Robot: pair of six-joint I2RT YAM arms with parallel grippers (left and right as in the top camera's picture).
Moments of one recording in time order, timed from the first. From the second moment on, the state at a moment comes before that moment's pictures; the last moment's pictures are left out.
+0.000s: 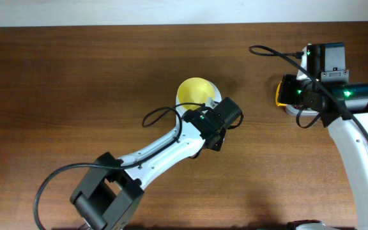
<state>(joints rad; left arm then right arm) -0.82 1.84 1.34 -0.81 -0.19 -0.47 0.08 1.44 1.44 -0.99 0.01 0.25</state>
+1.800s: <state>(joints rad) -0.80 1.98 1.33 -0.60 -0.30 -0.49 0.08 1.44 1.44 -1.02 0.01 0.25</state>
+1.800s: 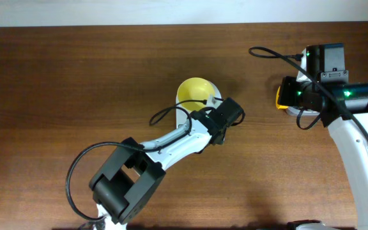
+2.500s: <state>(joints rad) -0.80 1.99 1.33 -0.60 -0.30 -0.49 0.08 1.44 1.44 -1.01 0.01 0.25</state>
